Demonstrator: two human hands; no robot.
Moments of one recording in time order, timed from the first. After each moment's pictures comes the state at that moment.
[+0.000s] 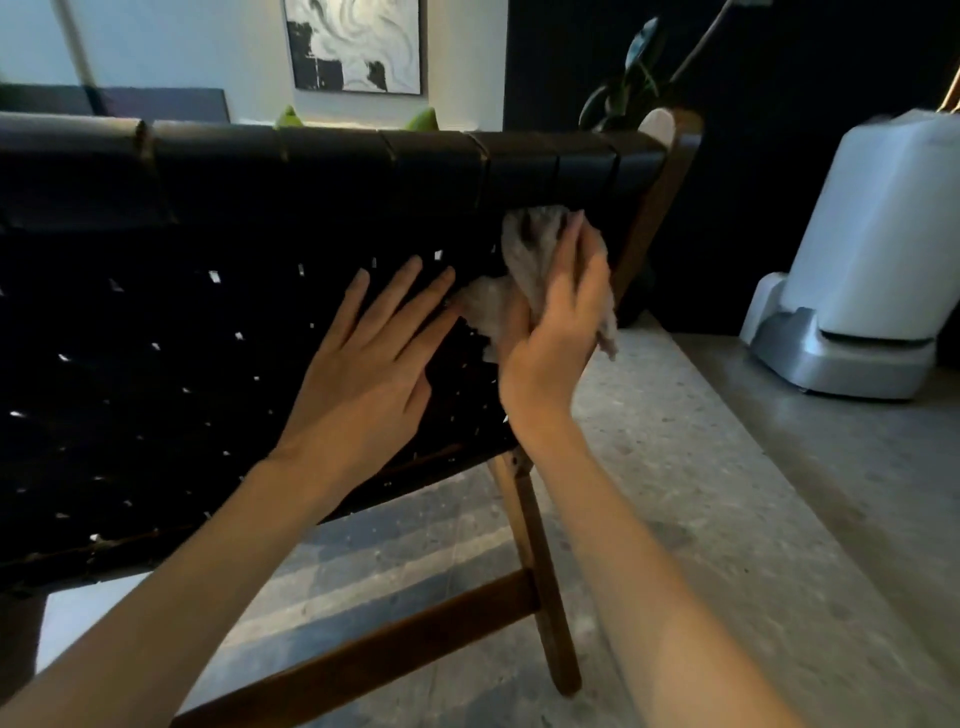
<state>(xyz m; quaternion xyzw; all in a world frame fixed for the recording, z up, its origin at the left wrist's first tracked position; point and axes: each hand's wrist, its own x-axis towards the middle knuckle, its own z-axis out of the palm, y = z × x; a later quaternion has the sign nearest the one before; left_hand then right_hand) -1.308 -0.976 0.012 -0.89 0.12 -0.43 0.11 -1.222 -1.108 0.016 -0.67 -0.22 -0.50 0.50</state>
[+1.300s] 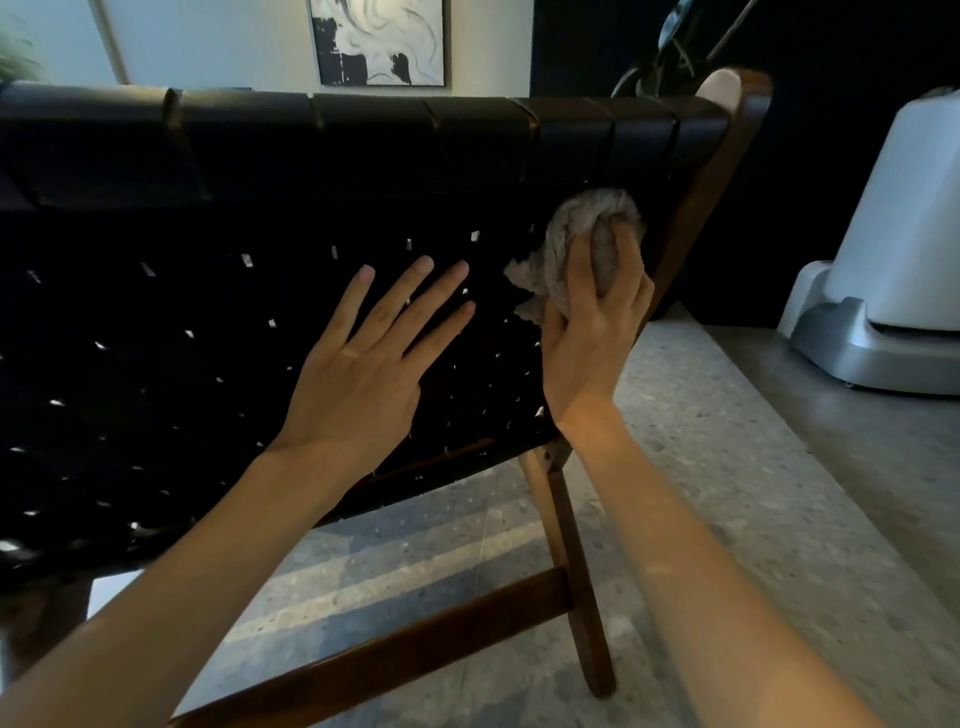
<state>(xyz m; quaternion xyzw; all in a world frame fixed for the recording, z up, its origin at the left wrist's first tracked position) -1.311 -0.952 0.004 -0.87 0.03 -0.37 0.33 -1.181 -1.103 -0.007 -0.69 -0.16 -0.61 0.35</state>
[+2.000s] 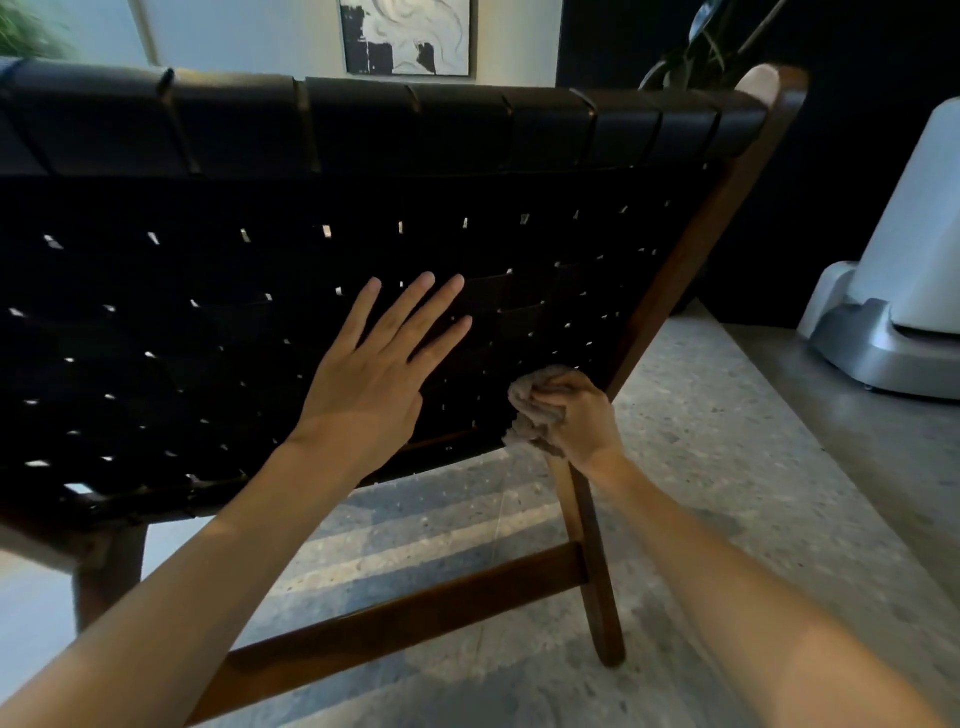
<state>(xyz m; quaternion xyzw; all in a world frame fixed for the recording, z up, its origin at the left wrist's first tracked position) -1.348 -0.934 -0.013 -0.90 0.00 -0.30 0.31 -1.173 -1.116 -0.115 -0.87 -0.31 -0.20 0.33</state>
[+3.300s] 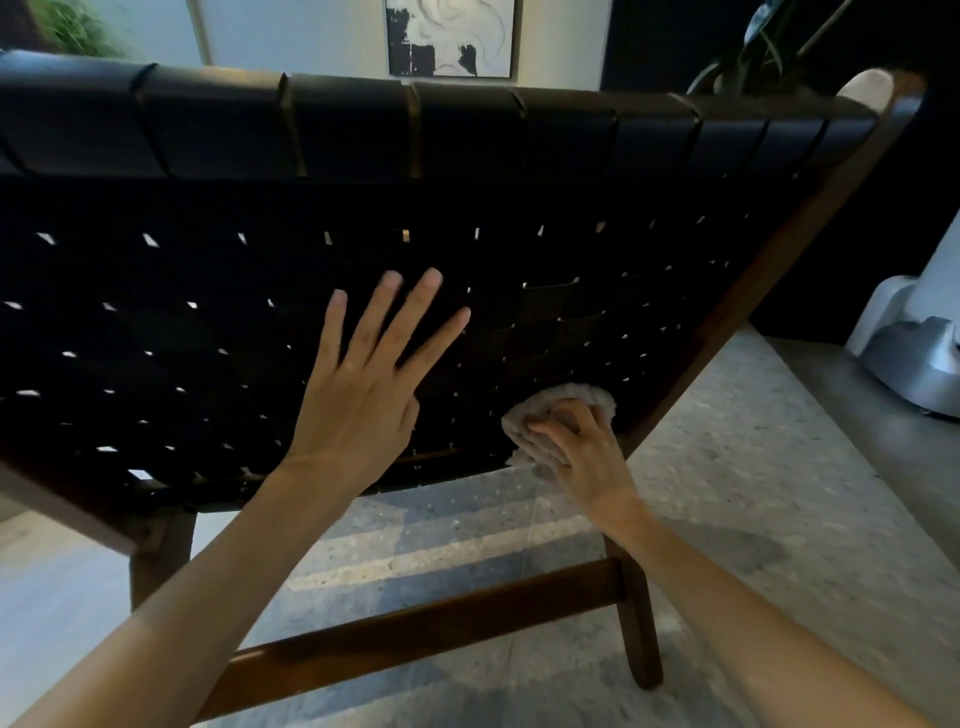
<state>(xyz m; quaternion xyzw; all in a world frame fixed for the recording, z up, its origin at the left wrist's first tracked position) -1.367 -0.888 -0.026 -0.87 -0.03 -0.41 0.28 -1.207 -1.084 -0.132 -0.82 -0.42 -0.31 0.22</state>
